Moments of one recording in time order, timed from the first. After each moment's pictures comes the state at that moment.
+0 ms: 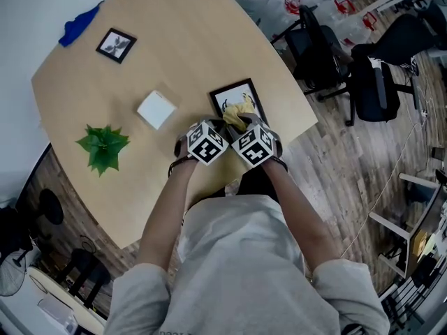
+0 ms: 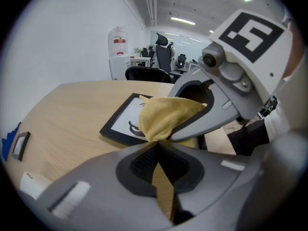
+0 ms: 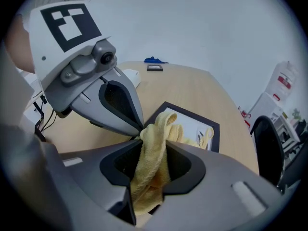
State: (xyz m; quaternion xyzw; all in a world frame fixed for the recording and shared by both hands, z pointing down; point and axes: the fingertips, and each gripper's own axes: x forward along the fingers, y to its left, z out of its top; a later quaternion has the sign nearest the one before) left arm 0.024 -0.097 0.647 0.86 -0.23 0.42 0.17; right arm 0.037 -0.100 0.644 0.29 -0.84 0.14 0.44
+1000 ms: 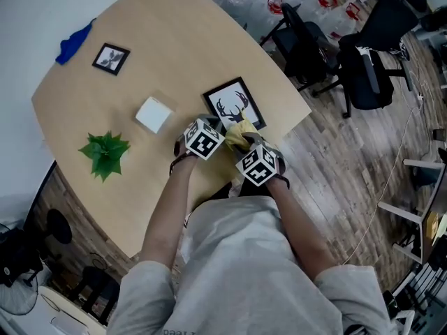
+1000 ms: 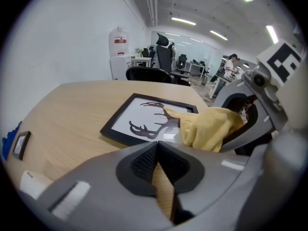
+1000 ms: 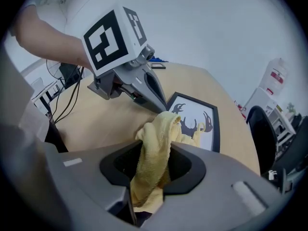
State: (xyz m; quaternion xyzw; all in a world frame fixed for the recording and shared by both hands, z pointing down) left arm 0.024 -0.098 0.645 0.86 -0.23 0.42 0.17; right arm 0.056 -0.022 0.636 0.31 -0.83 0.15 0.45
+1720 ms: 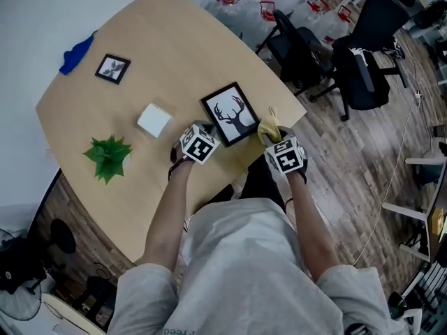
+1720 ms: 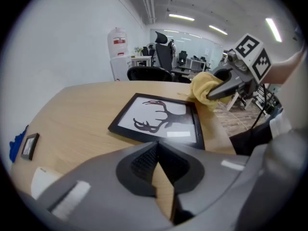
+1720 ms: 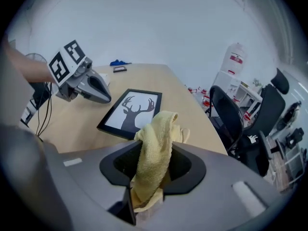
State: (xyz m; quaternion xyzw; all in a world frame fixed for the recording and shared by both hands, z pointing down) left arm 0.010 -0.090 0.634 0.85 -0.24 0.44 0.15; right arm 0.183 -0.049 0.607 0.47 -0.75 0.21 0.41
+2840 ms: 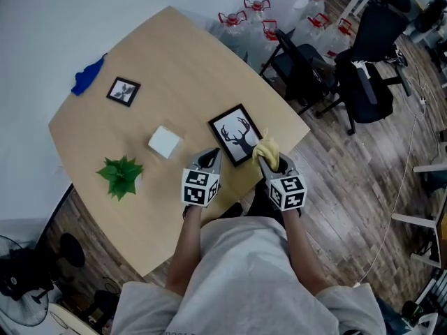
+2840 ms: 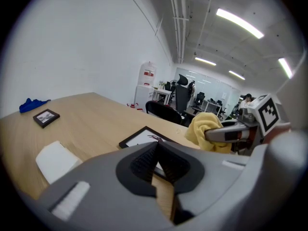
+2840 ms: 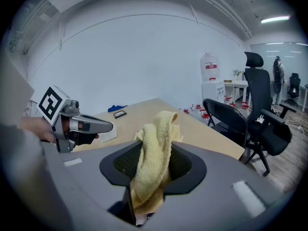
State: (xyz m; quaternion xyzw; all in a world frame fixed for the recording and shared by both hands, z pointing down) left arm -0.008 -0.075 0.541 0.87 -0.39 0.22 0.22; right arm 0.138 -0.039 0.525 0.55 -0.79 0.23 0.15
